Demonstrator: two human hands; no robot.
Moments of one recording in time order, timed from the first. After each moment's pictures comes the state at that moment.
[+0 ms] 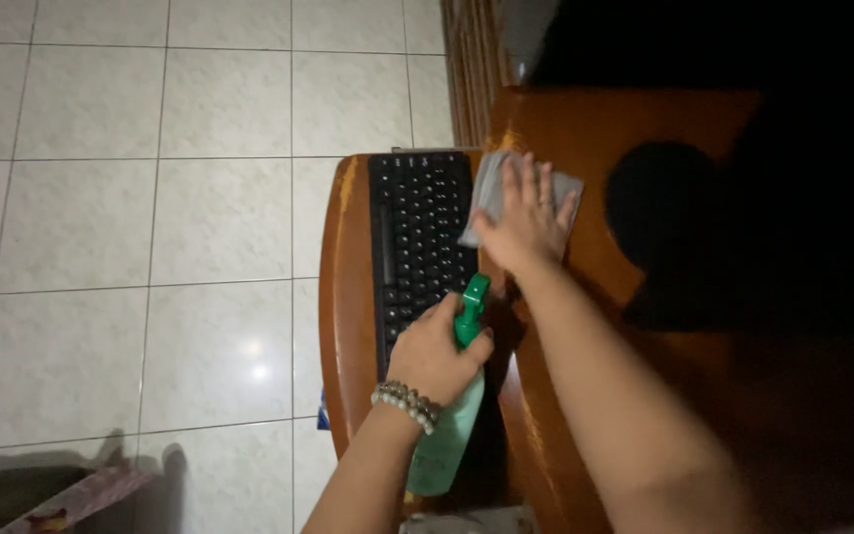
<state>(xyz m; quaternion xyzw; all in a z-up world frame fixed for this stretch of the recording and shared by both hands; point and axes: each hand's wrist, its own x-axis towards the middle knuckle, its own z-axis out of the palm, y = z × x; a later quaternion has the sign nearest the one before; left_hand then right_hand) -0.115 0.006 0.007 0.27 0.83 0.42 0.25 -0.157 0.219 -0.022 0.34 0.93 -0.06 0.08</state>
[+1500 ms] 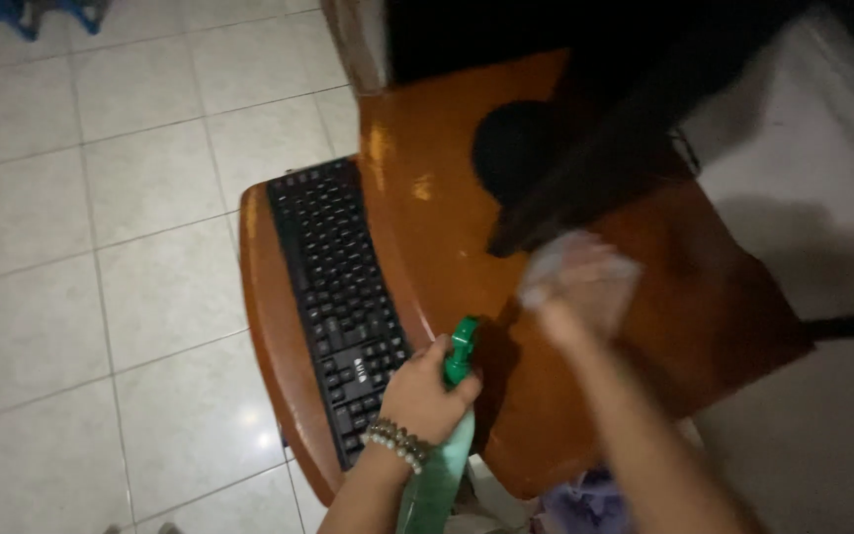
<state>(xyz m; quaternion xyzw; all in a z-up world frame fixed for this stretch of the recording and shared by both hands) -0.007 0.013 0.013 0.37 0.80 0.35 0.31 0.114 0.247 -0.050 0.47 0.88 0.06 -0.07</state>
